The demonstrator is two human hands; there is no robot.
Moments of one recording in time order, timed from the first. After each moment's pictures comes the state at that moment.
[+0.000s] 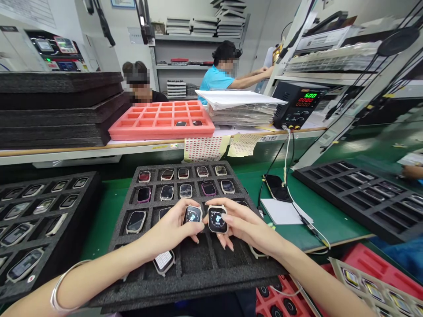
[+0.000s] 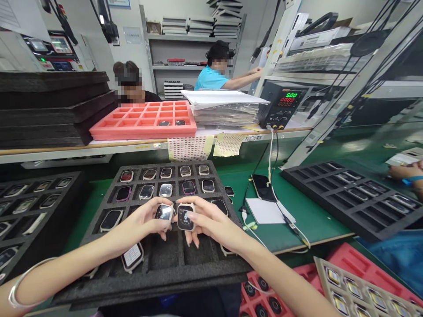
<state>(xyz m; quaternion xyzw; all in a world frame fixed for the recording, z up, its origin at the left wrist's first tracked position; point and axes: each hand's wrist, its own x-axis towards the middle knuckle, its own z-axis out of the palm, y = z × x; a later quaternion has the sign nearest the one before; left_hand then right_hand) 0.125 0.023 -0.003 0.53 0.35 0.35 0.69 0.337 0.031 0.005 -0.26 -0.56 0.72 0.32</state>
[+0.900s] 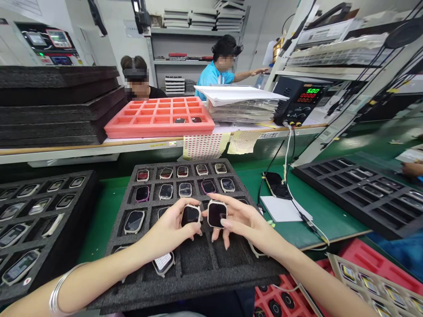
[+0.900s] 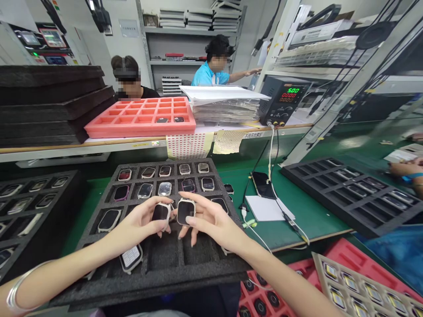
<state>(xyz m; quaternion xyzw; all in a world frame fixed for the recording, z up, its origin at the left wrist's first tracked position) 0.124 0.024 -0.006 0.55 0.36 0.36 0.66 0.337 0.024 0.005 -0.29 -0.60 0.65 0.36</state>
